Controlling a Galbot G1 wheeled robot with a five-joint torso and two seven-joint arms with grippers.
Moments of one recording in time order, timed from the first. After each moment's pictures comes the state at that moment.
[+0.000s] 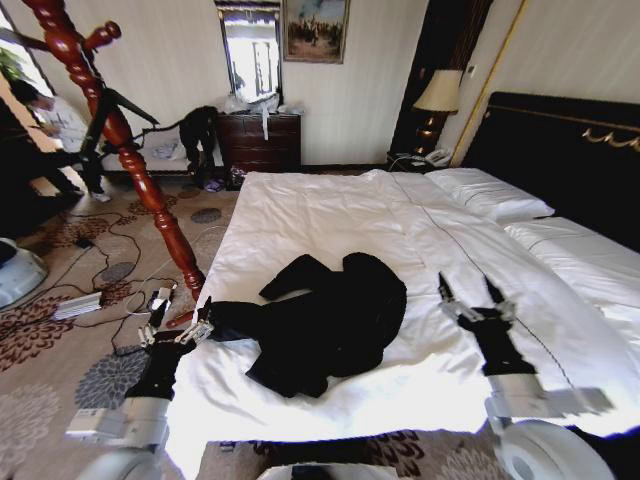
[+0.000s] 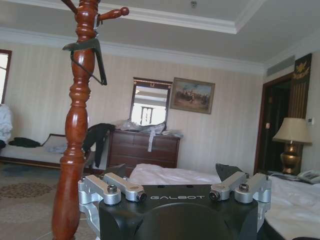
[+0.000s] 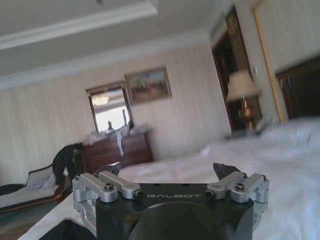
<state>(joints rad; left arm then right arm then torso) 1.88 -1.40 -0.75 -2.45 -0.39 -0.07 -0.01 -1.81 1.04 0.78 2.35 0.83 0.10 0.16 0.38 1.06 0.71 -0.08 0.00</state>
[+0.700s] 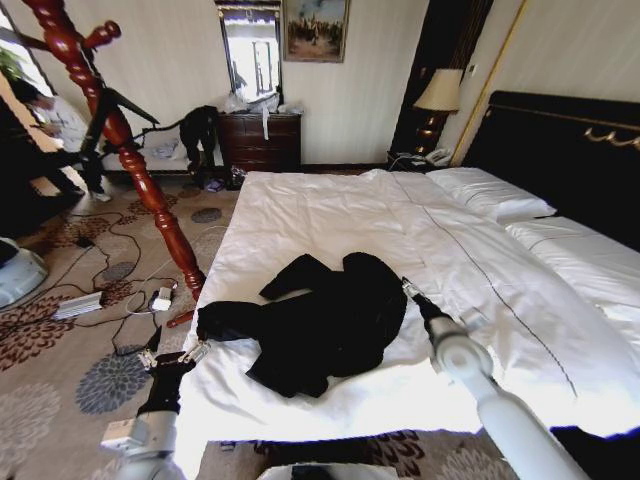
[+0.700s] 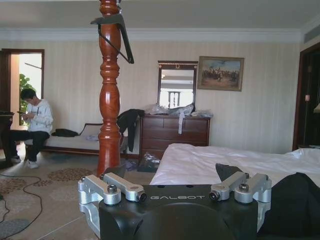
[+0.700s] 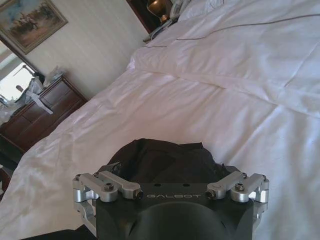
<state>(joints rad) 1.89 -1.47 -0.73 -2.34 -0.26 -0.12 -0.07 -1.09 0.94 0.39 1.87 1.39 -0.09 0.65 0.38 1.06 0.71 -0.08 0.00</state>
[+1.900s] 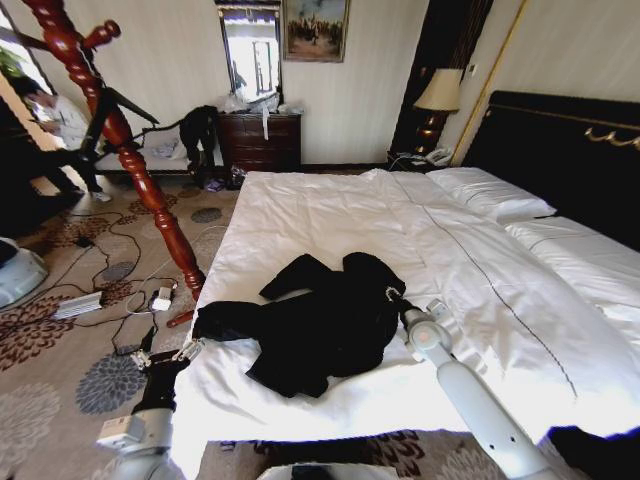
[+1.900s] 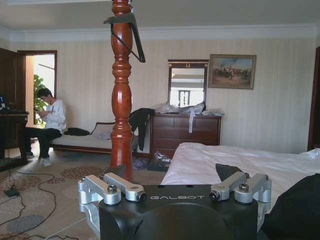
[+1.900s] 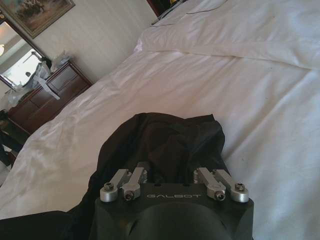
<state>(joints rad) 1.88 -1.46 -0.74 -2.33 -0.28 -0.11 -0.12 -1.00 1.01 0.29 1.67 1.32 -0.08 0.49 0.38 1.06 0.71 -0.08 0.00</state>
